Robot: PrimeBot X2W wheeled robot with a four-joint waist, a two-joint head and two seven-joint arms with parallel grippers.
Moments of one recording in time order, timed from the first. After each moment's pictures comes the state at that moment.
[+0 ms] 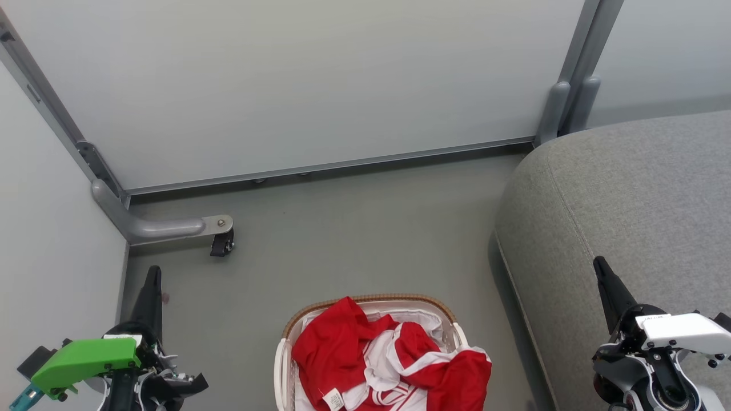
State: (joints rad) left arm -0.10 0.05 0.11 0.25 -1.61 -0.13 0.11; right arm -0.10 -0.05 -0.11 0.25 1.61 0.13 0.12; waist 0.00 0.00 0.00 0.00
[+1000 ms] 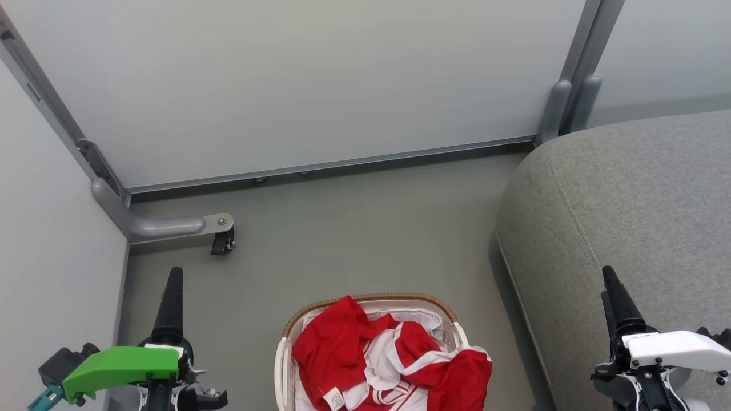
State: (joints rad) left arm -0.06 0.04 0.03 0.24 -1.40 -0.13 0.01; right arm -0.07 -0.03 -0.11 0.28 1.41 0.13 0.01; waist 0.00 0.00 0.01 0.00
